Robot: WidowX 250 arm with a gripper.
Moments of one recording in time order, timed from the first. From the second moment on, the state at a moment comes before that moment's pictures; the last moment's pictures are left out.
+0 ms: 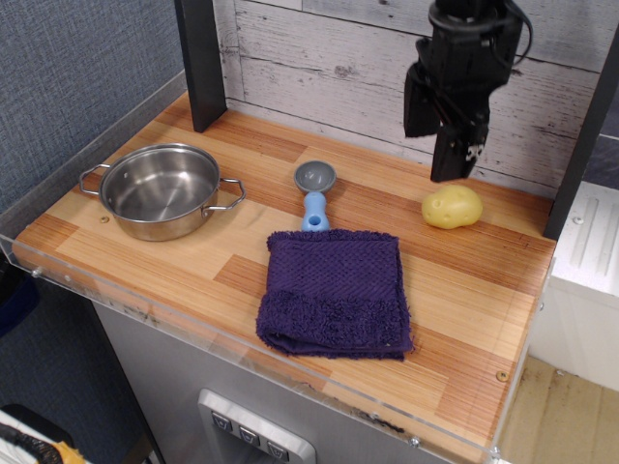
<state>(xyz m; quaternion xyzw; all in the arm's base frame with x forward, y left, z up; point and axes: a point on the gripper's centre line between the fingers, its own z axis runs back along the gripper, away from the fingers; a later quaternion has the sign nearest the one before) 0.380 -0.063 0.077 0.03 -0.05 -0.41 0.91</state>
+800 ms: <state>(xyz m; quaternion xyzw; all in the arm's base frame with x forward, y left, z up) 0.384 -0.072 0.023 -0.01 -0.06 -0.40 0.92</state>
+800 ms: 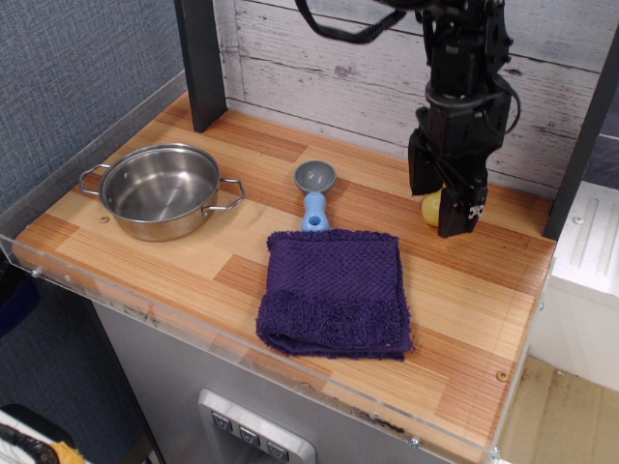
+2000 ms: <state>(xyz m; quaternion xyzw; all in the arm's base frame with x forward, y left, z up) 0.396 -0.092 0.021 -0.01 -0.04 -0.41 0.91</state>
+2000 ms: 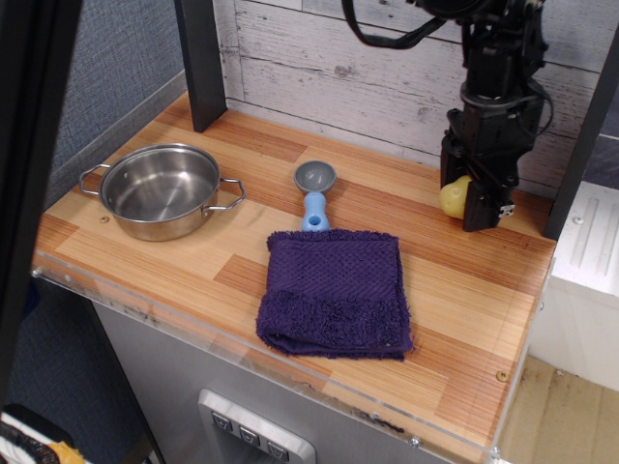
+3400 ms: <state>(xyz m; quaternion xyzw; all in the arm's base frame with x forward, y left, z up) 0.269 -0.039 0.091 0.00 -0.06 -0.37 0.93</state>
